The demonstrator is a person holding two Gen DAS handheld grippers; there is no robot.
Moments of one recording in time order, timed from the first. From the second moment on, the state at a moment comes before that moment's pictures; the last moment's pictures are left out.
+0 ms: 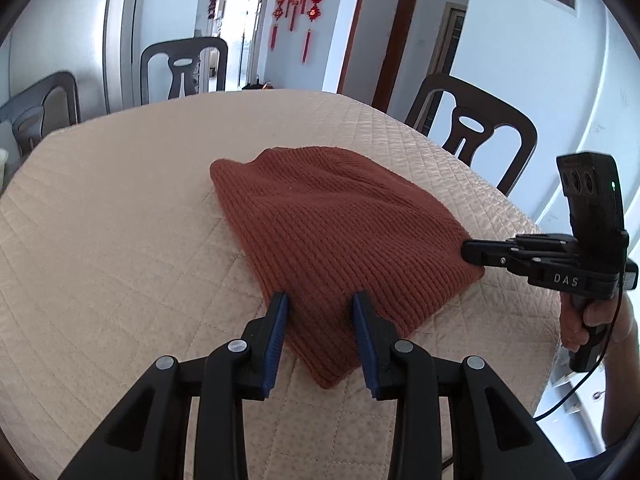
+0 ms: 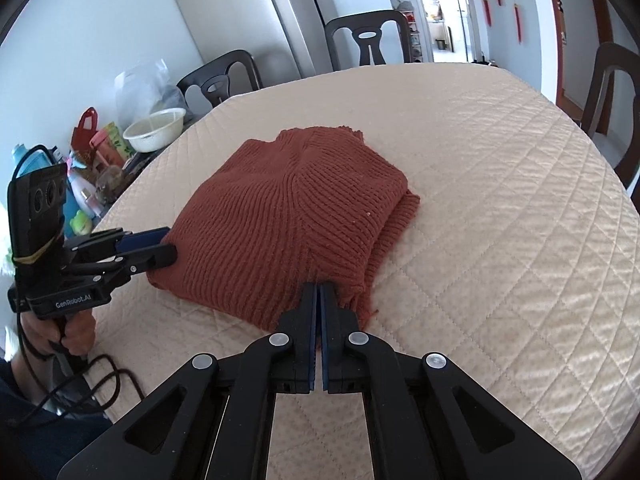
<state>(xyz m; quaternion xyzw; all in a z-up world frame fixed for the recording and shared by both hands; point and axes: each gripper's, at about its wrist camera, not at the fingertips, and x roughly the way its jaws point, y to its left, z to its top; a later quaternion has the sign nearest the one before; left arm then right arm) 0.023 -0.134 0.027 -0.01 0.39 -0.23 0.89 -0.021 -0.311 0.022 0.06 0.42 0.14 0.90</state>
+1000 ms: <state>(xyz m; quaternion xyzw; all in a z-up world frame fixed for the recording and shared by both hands) 0.061 -0.149 0.037 0.01 0.39 -0.17 0.91 0.026 -0.320 0.025 0.10 0.41 0.10 0.90</state>
